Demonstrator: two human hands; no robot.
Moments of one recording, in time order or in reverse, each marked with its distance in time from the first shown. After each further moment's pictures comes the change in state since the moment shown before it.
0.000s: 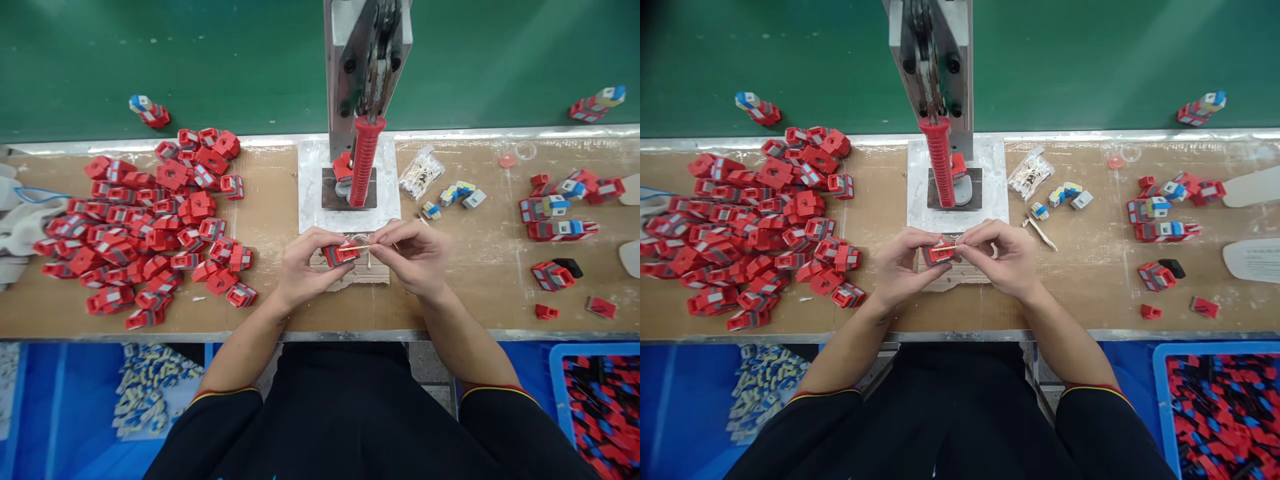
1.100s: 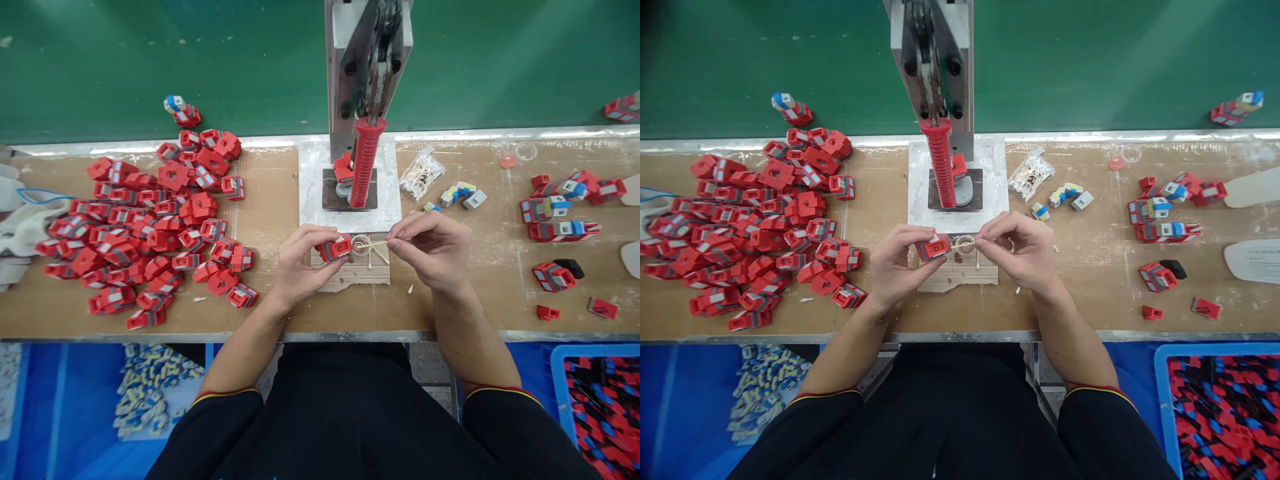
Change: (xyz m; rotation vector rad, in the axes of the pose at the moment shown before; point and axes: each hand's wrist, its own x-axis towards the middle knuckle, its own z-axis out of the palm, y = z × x) left_hand 0.000 -0.005 -0.006 0.137 0.054 0.031; right_hand 0.009 -0.003 -0.024 -0.144 -0.011 0.031
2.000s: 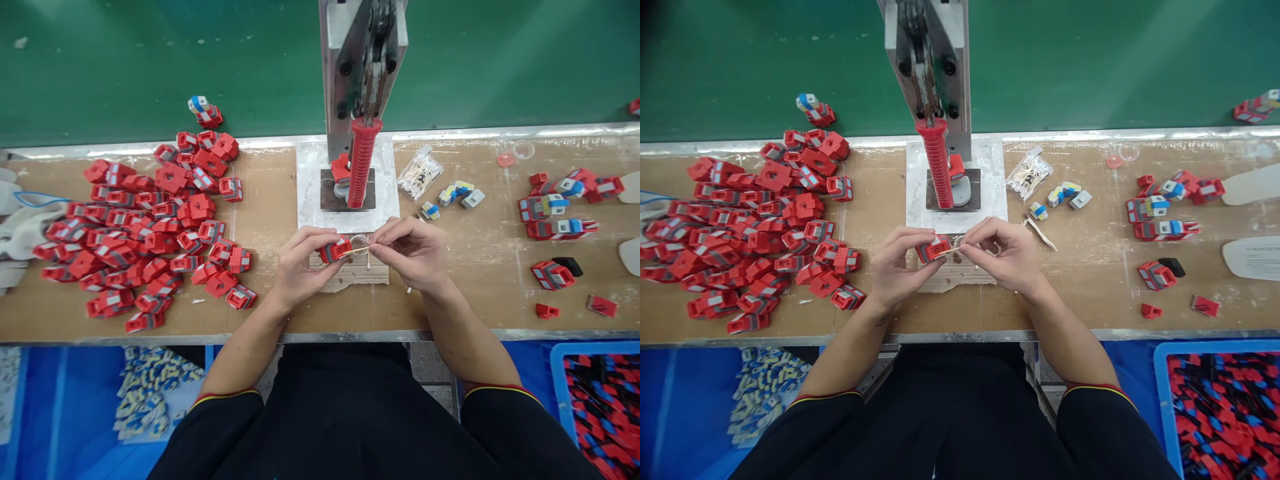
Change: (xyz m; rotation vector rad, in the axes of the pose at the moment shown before) left_hand 0.000 0.001 -0.001 0.066 -0.033 0.056; right_hand -0.003 0.004 0.016 0.192 -0.063 0.036
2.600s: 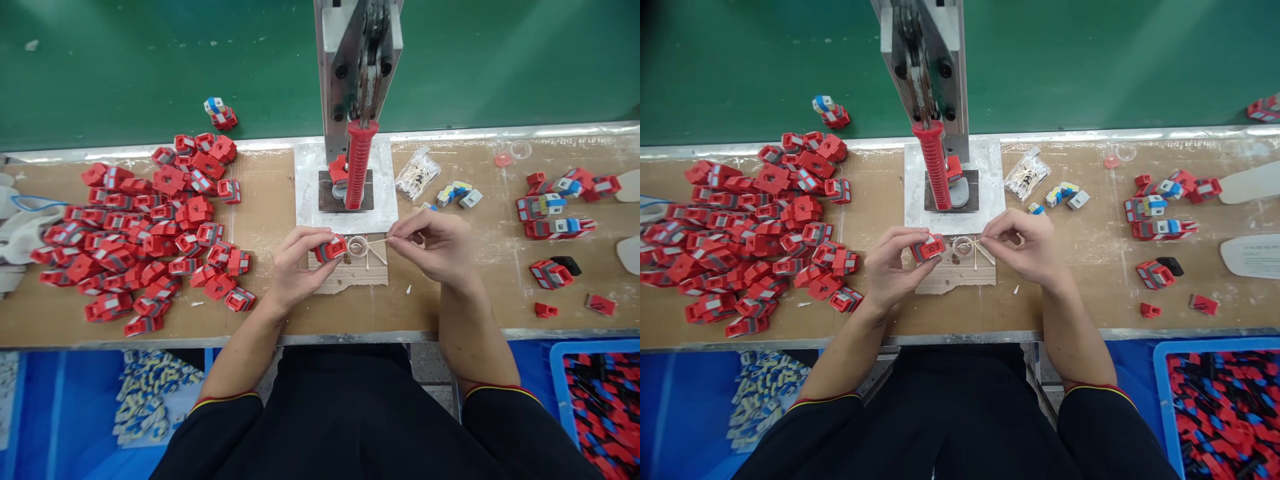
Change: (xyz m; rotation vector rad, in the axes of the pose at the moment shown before) left_hand 0.002 -0.002 -0.004 0.035 0.014 -0.001; right_hand 0.009 -0.007 -0.037 -0.292 -0.078 -0.094
